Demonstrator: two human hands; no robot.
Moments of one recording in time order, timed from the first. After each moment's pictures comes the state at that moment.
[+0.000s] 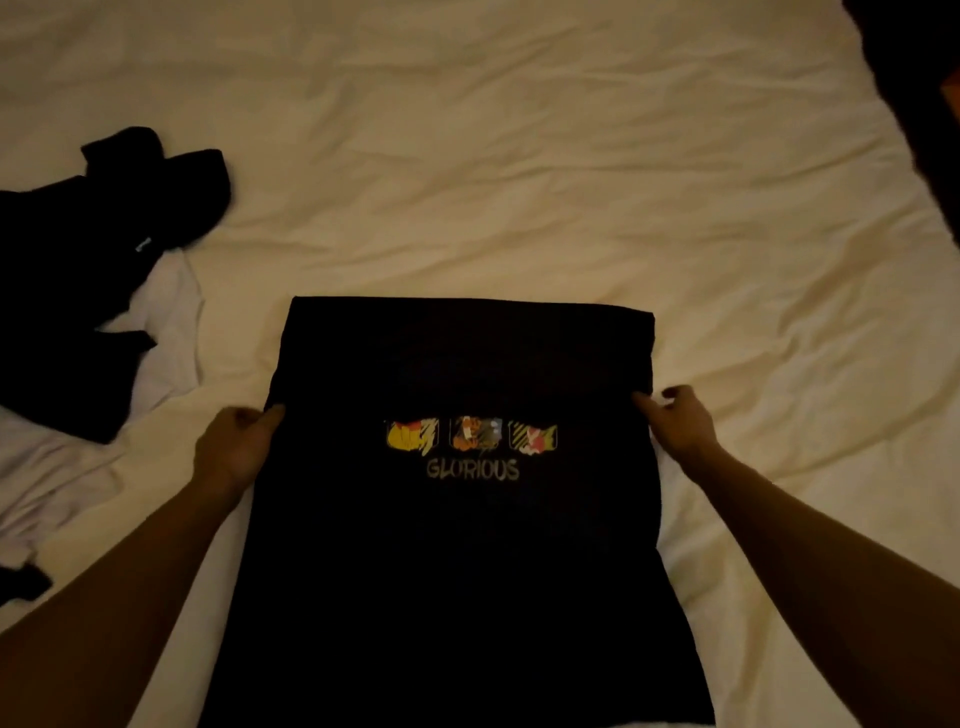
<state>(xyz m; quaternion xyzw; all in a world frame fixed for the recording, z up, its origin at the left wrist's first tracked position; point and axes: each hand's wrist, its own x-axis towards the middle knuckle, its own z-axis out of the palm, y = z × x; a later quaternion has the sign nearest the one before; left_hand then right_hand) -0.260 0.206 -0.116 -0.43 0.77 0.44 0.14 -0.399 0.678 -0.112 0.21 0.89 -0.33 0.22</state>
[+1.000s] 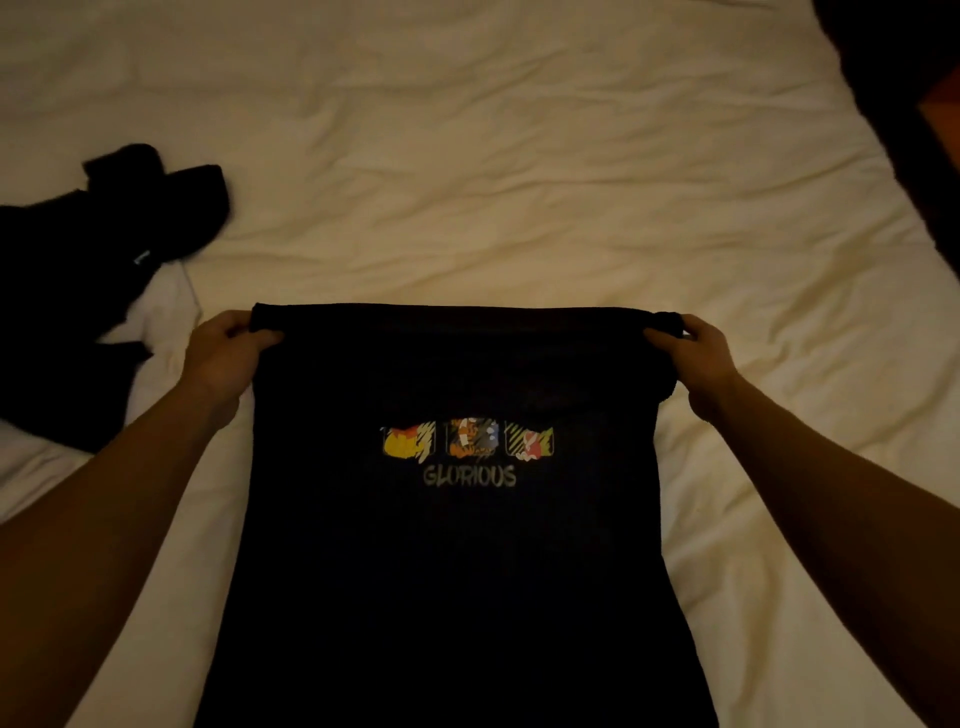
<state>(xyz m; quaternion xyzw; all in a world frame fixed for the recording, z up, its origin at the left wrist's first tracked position) -0.351 0.209 -0.070 -0.39 0.72 0.57 -0.03 -0.462 0.662 -0.062 0.18 0.78 -0.58 0.13</state>
